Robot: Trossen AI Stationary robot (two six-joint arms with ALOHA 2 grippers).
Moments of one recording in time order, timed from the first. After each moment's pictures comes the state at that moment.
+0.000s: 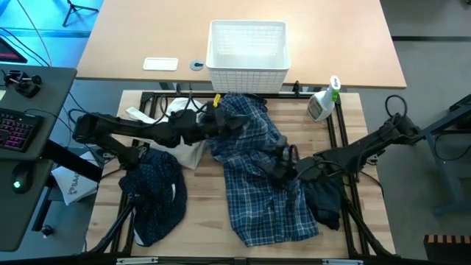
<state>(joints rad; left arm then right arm) 0.00 1.46 1.08 0.55 -0.27 -1.32 0.42 1.35 1.00 0.10 0.79 -0.94</state>
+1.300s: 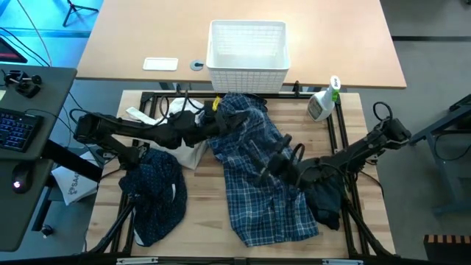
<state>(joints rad) -0.02 1.47 1.08 0.62 -0.38 -1.05 0.44 1.48 1.02 0.56 1.04 -0.36</state>
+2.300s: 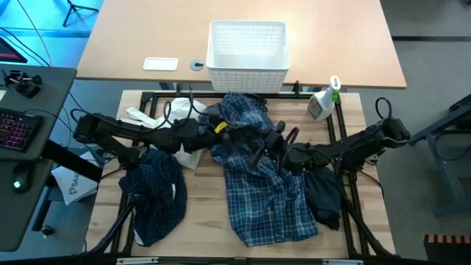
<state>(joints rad) -0.07 1.47 1.08 0.50 -0.36 -0.65 0.28 1.48 1.02 0.50 0.89 -0.05</state>
